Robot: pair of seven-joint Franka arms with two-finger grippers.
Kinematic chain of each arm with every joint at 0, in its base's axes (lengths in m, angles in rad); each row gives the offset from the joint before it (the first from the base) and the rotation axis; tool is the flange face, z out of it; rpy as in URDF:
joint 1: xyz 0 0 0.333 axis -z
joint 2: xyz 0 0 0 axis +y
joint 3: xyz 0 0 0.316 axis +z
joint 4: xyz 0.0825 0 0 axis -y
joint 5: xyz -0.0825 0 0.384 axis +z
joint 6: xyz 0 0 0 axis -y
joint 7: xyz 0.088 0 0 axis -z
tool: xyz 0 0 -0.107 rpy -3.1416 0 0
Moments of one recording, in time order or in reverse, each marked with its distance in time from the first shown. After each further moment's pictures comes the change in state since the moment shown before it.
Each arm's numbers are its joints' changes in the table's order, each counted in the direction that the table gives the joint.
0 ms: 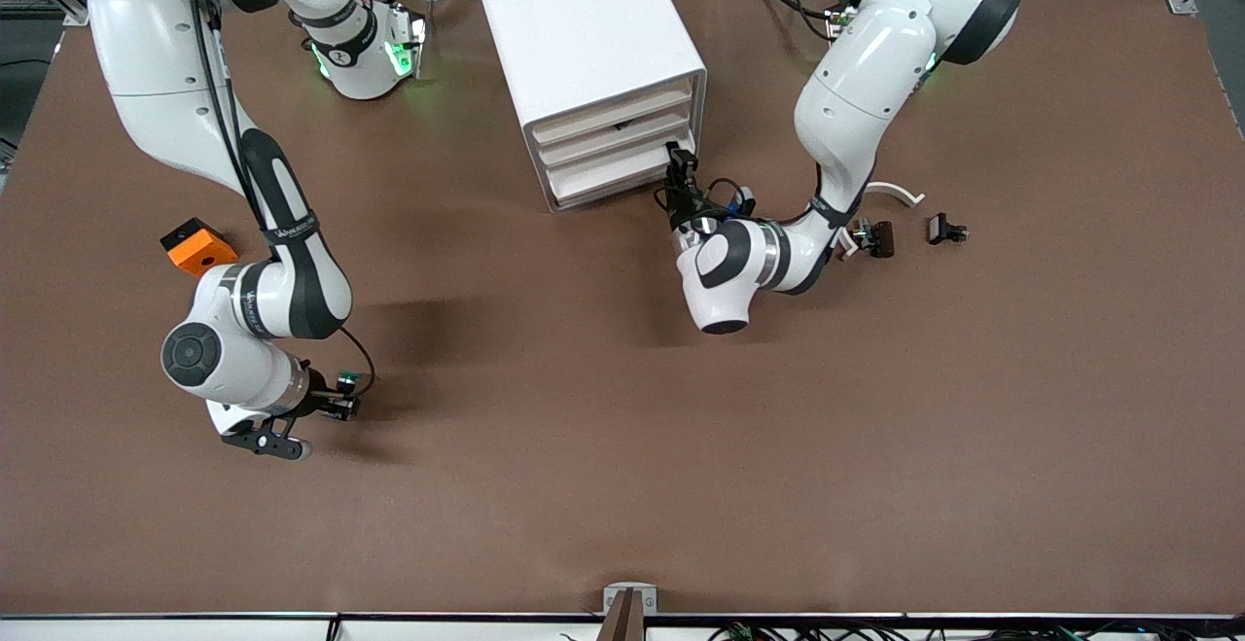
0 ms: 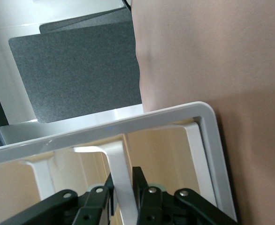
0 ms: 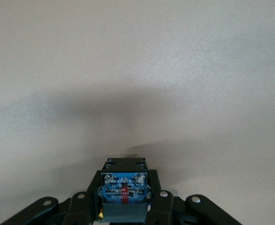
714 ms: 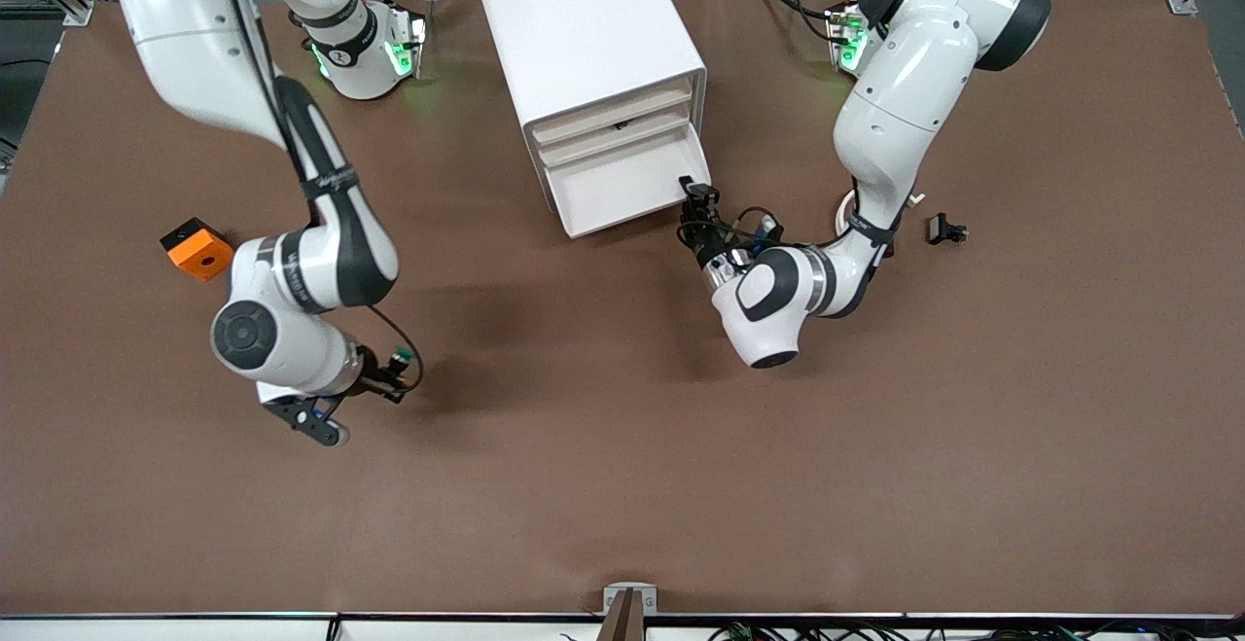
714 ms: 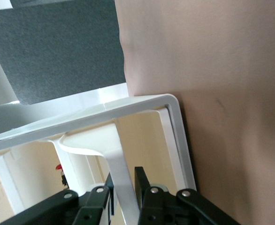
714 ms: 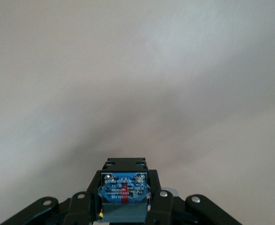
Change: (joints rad) left arm -0.112 0.001 0.005 0.059 0.000 0.025 0.000; right arm -0.181 -0.140 0.014 0.009 0.002 -0.204 0.501
